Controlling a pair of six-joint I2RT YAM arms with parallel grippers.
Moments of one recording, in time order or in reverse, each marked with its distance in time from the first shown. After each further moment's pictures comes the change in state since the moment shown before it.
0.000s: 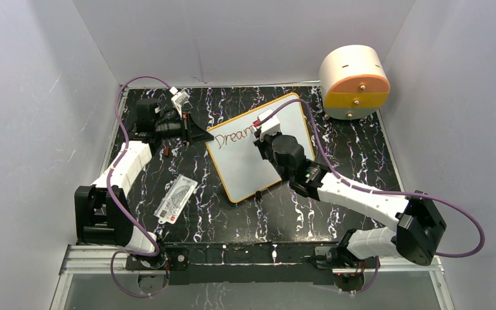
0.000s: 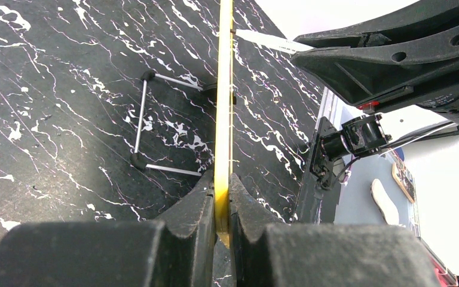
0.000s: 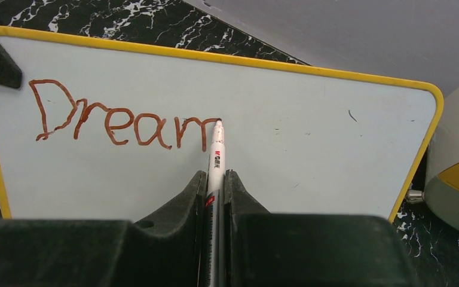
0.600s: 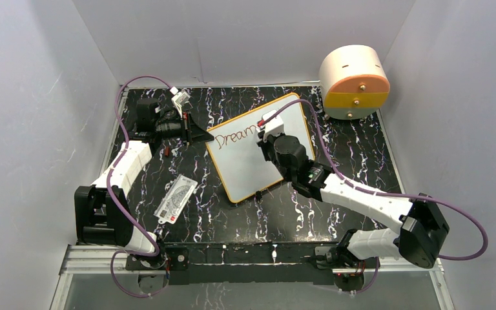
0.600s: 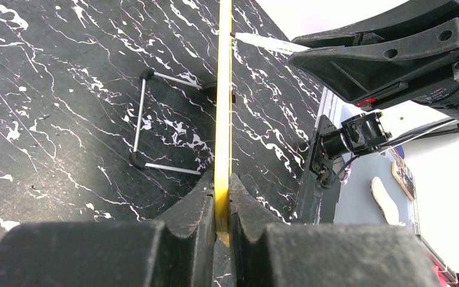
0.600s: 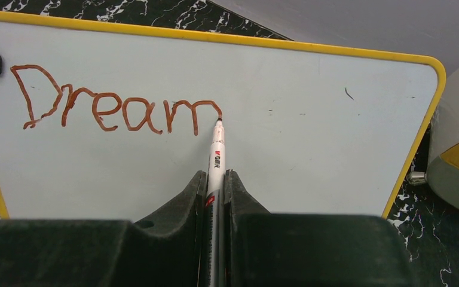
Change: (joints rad) left arm -0.002 0.000 0.006 -0.018 -0.005 0.012; right arm -0.010 -0.029 -0.011 -0.055 0.008 0.047
